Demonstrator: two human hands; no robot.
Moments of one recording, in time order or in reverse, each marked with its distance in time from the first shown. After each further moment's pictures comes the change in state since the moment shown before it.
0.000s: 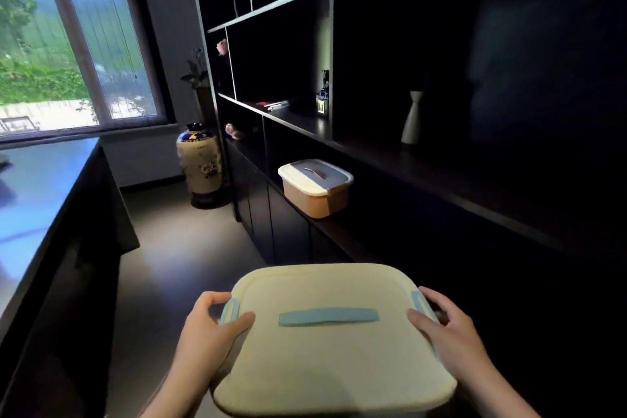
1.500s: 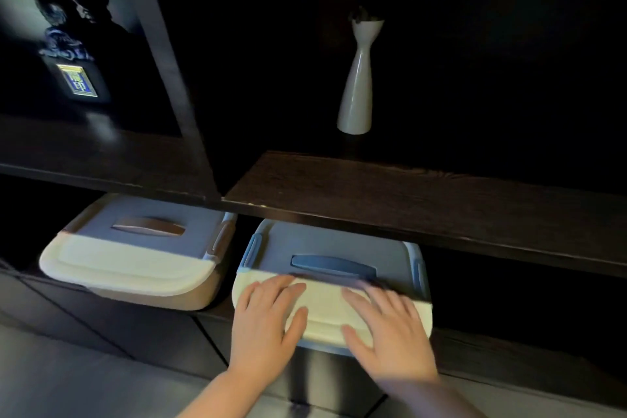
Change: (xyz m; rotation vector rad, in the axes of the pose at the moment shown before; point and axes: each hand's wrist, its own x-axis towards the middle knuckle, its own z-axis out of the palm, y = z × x) left_hand 0.389 0.028 0.315 0.392 -0.734 1.234; right_hand 0.268 0.022 0.153 -1.181 0.521 0.011
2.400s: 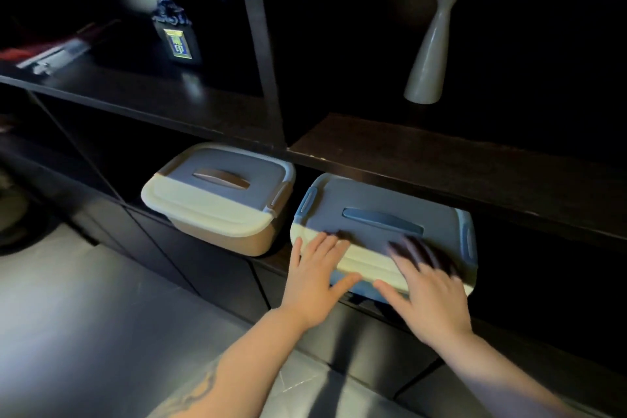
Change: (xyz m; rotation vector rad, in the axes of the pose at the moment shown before) left_hand -0.004 0.010 -0.005 -0.061 -0.155 -0.151; right_hand 0.022 -0.001 -0.003 -0.058 -0.157 -0.077
